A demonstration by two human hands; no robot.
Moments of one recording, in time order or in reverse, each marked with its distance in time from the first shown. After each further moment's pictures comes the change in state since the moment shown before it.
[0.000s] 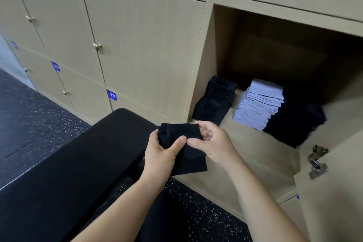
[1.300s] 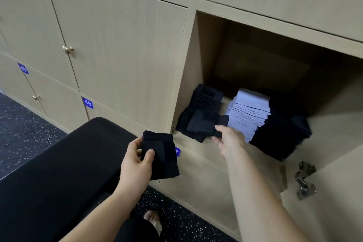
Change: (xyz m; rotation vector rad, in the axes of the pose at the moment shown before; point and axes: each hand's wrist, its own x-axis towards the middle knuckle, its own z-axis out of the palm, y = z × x) left_hand 0.052 -0.016 0.010 0.119 0.028 -0.004; right_hand 0.102 0.033 -0.073 0.656 0.621 0.442
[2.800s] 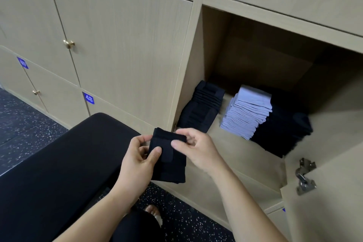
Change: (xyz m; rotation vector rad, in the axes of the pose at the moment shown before) left_hand -0.008 0.003 -0.011 -0.097 -0.134 0.016; right_hand -0.073 0.039 0.011 -0.746 -0.655 -0.484
